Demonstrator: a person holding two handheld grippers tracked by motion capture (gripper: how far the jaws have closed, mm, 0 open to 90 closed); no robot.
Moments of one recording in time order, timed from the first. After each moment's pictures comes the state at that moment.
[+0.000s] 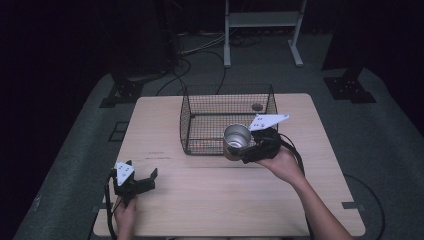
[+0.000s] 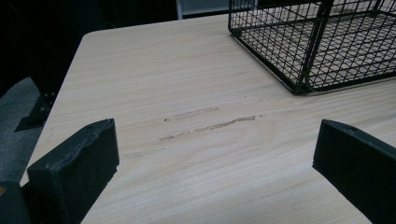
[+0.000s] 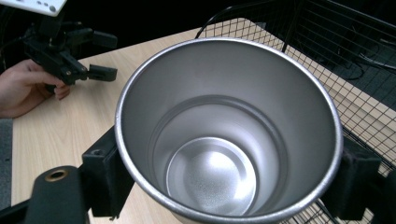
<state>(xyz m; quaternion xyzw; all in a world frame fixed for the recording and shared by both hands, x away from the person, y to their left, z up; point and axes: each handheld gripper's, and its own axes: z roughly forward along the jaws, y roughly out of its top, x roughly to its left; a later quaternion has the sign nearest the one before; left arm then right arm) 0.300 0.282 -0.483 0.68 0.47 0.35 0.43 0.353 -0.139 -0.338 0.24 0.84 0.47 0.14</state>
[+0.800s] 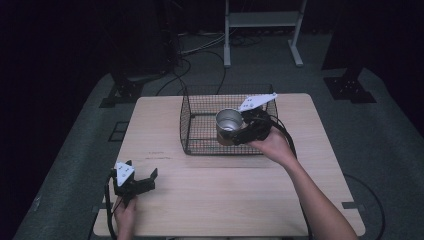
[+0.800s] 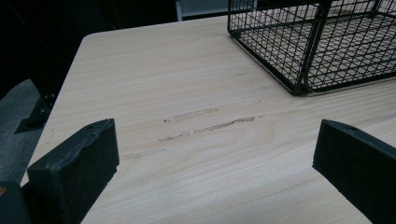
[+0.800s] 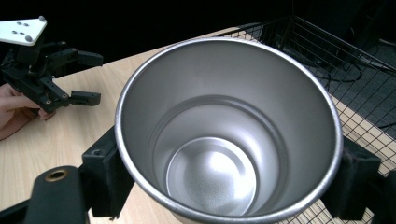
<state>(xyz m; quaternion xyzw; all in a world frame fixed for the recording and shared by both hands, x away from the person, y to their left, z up) 0.299 0.282 -0.483 0.68 0.47 0.35 0.44 0.390 -0.118 -0.312 0.24 0.84 0.46 0.14</state>
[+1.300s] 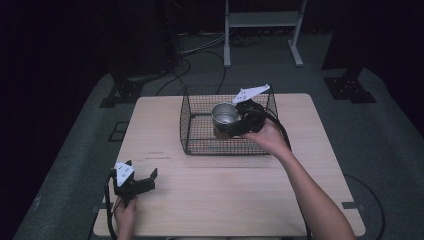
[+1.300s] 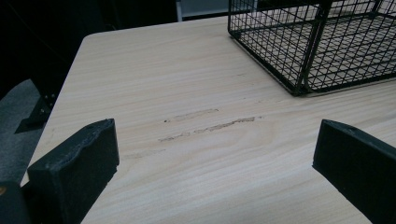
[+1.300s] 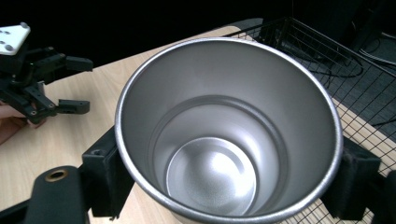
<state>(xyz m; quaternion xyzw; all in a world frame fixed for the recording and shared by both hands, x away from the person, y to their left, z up) 0.299 0.282 -0.483 0.68 0.47 0.35 0.44 0.412 -0.106 -0.307 0.25 0.85 0.45 0.14</state>
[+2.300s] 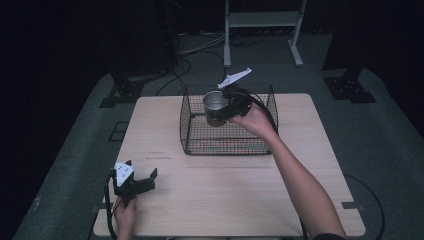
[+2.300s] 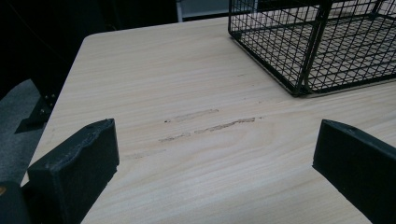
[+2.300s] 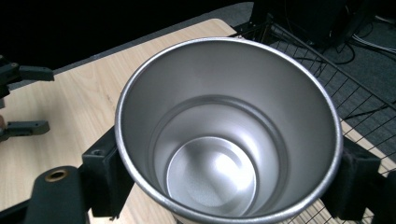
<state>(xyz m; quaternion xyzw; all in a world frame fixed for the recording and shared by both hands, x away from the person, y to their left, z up) 0.299 0.282 -0.483 0.68 0.47 0.35 0.44 0.463 -0.076 -0.298 0.27 0.86 0.41 0.14</state>
